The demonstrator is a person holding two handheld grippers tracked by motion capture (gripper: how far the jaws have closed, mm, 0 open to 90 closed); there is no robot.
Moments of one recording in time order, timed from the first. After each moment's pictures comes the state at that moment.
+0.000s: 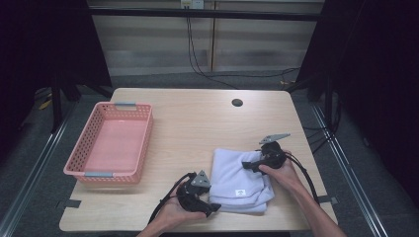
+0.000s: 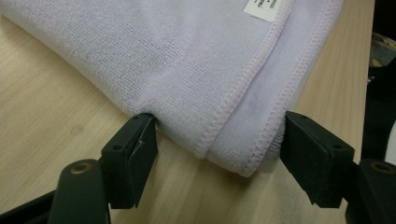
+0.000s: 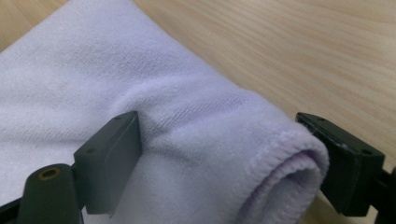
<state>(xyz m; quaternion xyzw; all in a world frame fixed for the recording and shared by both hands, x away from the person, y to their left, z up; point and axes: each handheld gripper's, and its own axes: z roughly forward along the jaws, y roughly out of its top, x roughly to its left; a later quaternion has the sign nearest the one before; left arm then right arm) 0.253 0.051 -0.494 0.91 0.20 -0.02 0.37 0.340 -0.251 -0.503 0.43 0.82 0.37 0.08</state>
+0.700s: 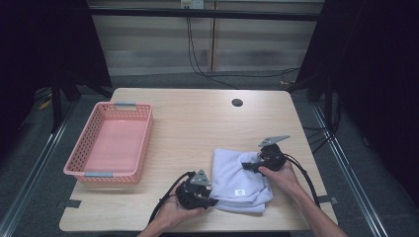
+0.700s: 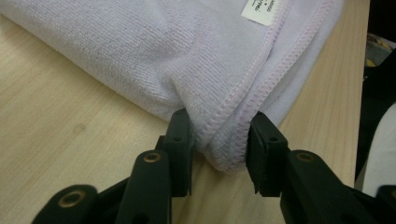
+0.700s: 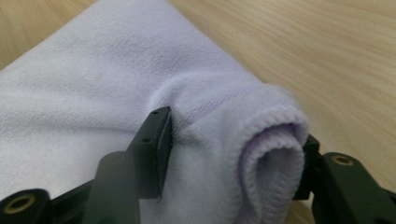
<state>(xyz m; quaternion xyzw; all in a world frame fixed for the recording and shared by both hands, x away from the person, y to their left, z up) 0.257 0.052 -0.494 0.90 0.21 -0.03 0.38 0.332 -0.248 -0.501 0.41 0.83 0.38 0.06</state>
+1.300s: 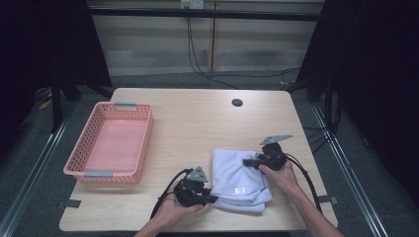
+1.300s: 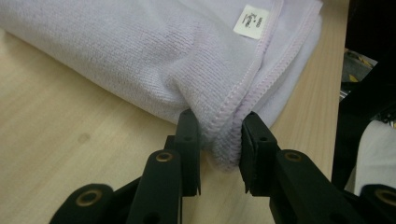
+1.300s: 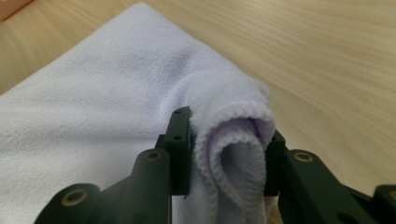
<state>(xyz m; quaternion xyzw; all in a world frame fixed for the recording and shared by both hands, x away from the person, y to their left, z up) 0.260 0.058 -0.480 0.89 0.22 -0.05 0.41 0.330 -0.248 -0.492 0.43 0.81 0.39 0.06</state>
